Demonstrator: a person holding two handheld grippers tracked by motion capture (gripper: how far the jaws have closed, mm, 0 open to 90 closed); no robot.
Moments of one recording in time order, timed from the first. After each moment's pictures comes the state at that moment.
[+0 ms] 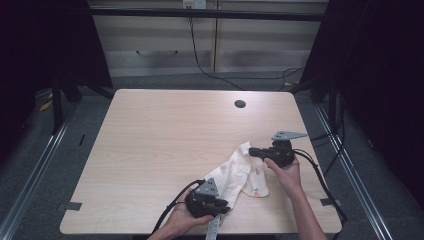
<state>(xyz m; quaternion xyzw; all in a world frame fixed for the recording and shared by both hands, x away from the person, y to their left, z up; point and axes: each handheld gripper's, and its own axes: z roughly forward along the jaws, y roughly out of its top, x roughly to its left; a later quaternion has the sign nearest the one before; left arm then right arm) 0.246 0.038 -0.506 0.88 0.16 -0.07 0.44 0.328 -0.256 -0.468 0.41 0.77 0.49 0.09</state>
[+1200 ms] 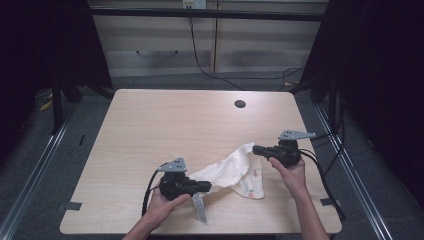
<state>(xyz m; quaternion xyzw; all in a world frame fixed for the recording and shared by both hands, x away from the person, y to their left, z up) 0.278 0.111 -0.468 0.81 0.23 -0.08 0.54 0.318 -0.264 -0.453 0.40 0.76 0.50 0.10</state>
